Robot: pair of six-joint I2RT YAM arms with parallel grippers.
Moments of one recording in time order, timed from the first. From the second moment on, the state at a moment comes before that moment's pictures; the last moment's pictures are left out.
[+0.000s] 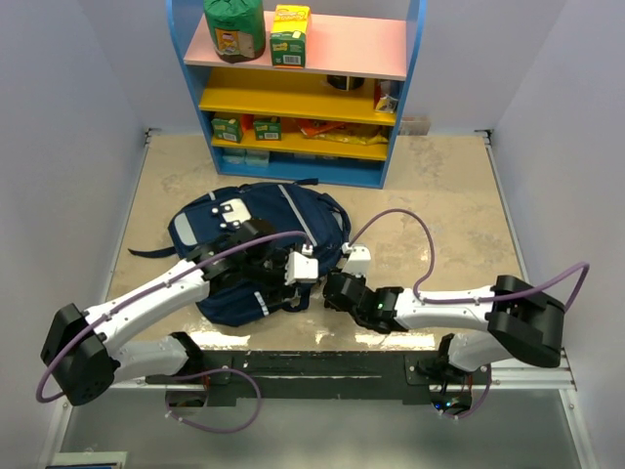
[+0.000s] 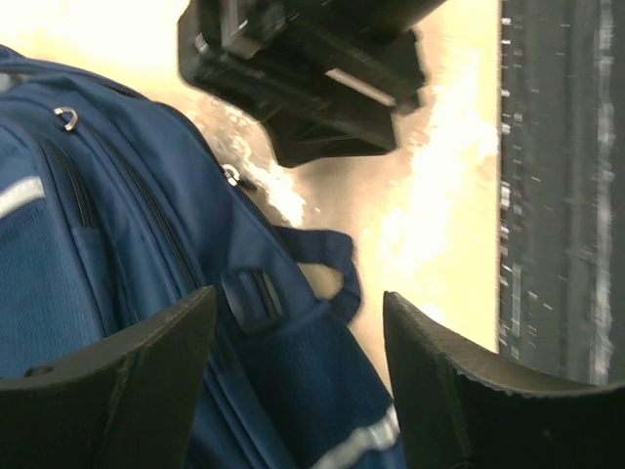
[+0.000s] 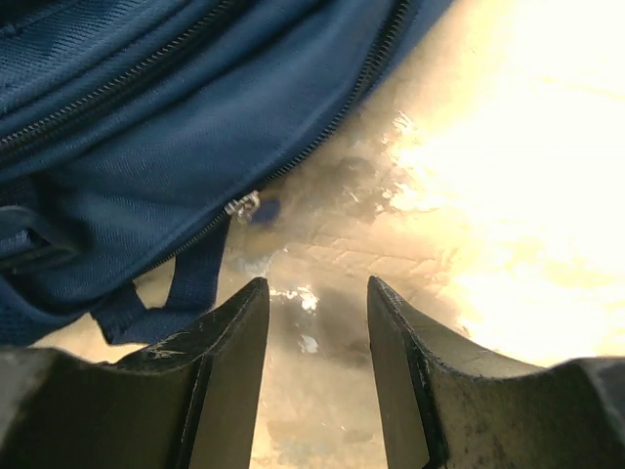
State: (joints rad) left arm -0.76 1.14 0.82 -0.53 0.50 0.63; right arm 1.17 1.39 0.61 -0.07 0.61 0.94
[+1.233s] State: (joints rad) left arm -0.86 1.15 0.77 -0.42 0.21 0.67; right arm 1.17 1.43 0.48 0.36 0.56 0.66
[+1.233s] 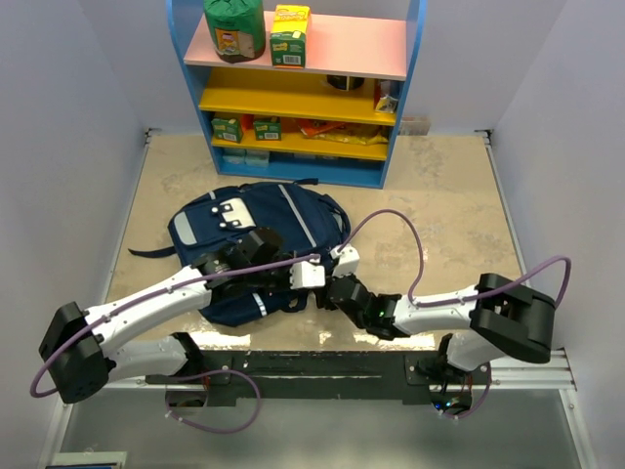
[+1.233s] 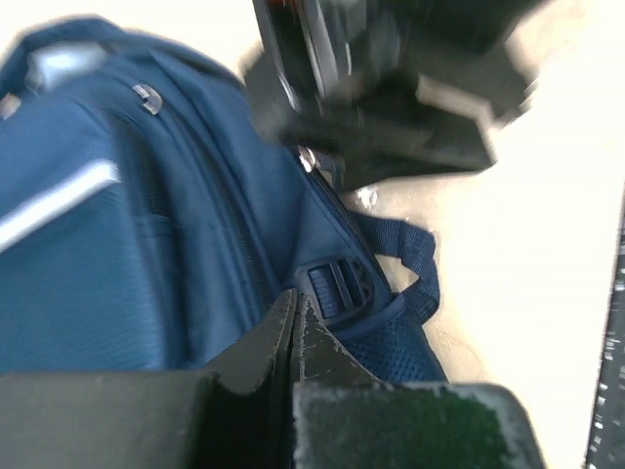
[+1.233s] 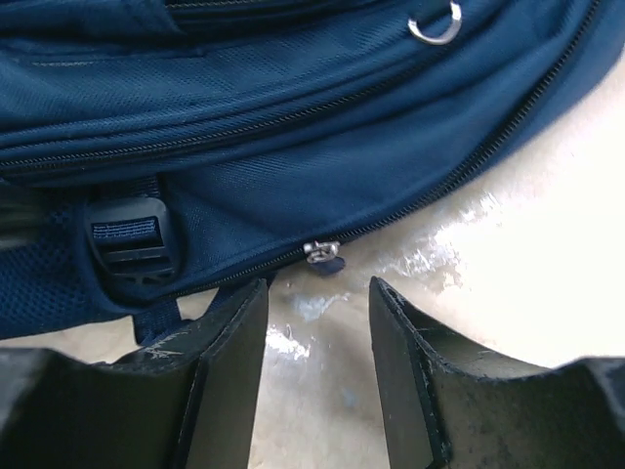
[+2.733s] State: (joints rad) left arm -0.94 1.29 0.79 -0.45 0.38 0.68; right arm 1.29 1.42 0.38 0.50 0.57 0.61
